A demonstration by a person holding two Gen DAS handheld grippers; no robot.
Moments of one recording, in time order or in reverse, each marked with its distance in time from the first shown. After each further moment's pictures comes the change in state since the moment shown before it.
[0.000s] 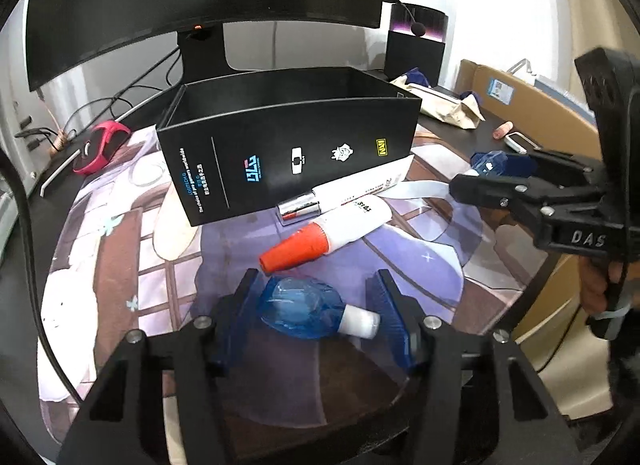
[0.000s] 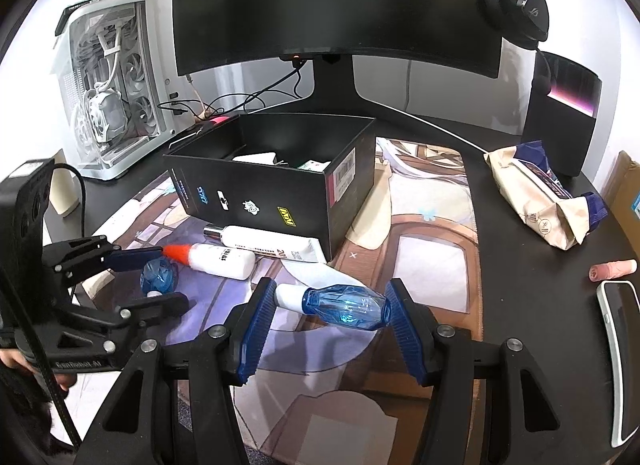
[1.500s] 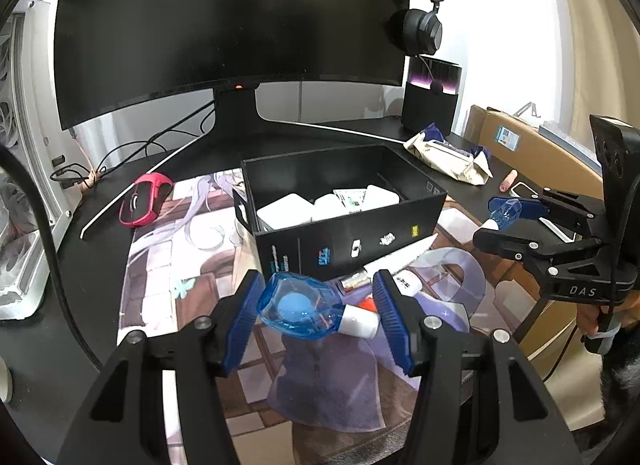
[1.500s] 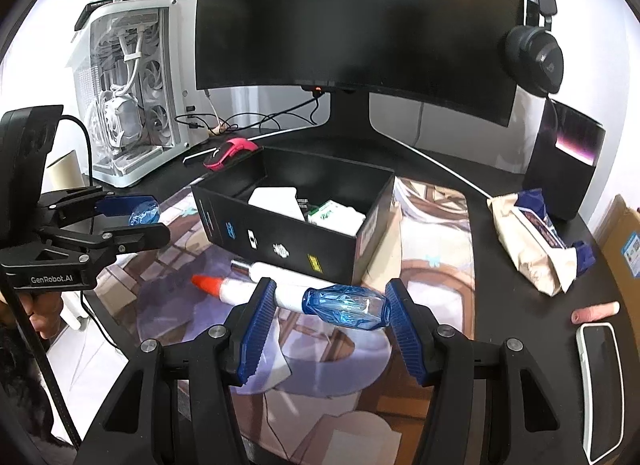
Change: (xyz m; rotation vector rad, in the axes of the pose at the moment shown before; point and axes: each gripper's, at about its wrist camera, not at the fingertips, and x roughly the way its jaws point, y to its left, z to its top) left arm -0.056 0.038 0.040 -0.006 -0.115 0.042; right arm -0.024 0.023 0.028 -0.071 -0.059 -0.015
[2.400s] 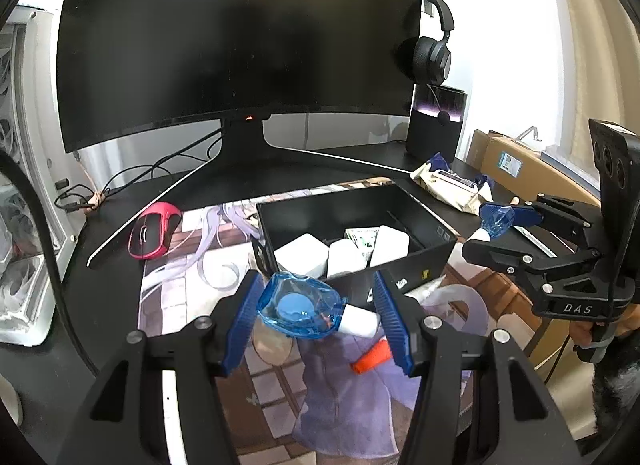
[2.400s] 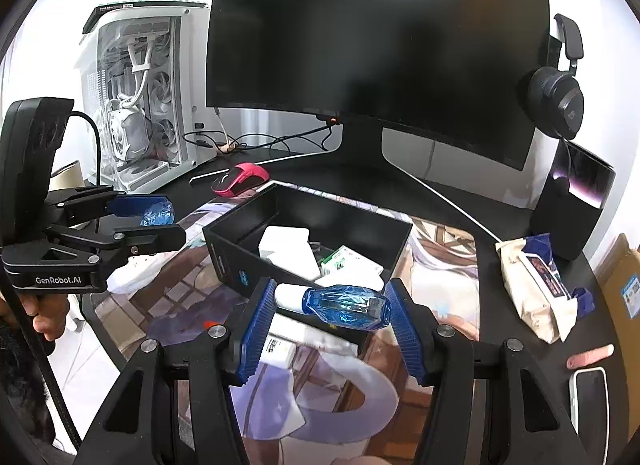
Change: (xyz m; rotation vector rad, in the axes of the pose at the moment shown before) left arm -0.003 0.018 0.029 -0.012 -0.055 -0.007; right arm 0.005 0.013 0.039 -0.052 -0.052 0.004
